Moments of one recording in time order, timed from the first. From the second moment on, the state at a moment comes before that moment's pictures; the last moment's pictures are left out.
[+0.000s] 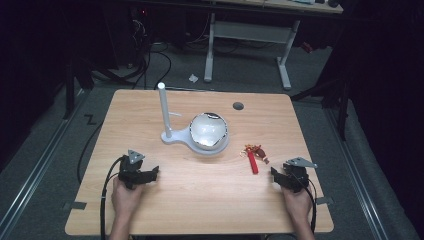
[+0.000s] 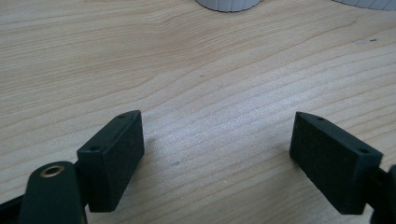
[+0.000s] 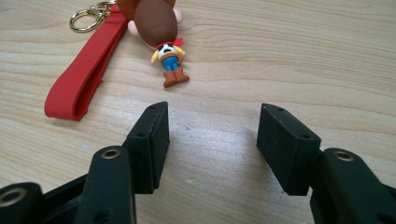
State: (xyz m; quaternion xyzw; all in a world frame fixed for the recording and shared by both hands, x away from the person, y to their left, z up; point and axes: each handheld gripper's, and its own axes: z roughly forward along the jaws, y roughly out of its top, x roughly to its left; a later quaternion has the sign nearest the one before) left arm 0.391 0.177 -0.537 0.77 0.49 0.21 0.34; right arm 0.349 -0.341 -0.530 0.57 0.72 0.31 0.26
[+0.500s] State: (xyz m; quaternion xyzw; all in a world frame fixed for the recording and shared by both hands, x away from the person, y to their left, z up) left arm 0.391 0.177 -0.537 0.77 0.49 0.21 0.34; right arm 0.349 -0.341 -0.530 0.57 0.72 0.31 0.26
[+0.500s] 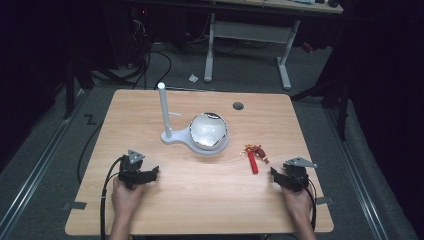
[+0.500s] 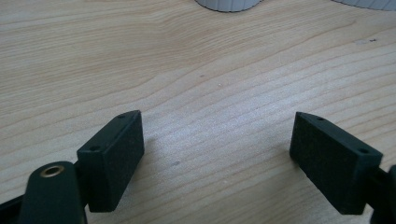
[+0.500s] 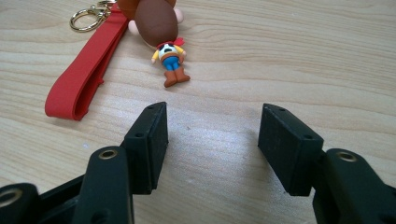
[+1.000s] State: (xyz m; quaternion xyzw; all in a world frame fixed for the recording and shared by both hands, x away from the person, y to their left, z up) left arm 0.391 0.177 -0.537 0.77 0.49 0.21 0.34; right arm 0.345 -0.327 -0.514 0.53 0.73 0.34 0.26
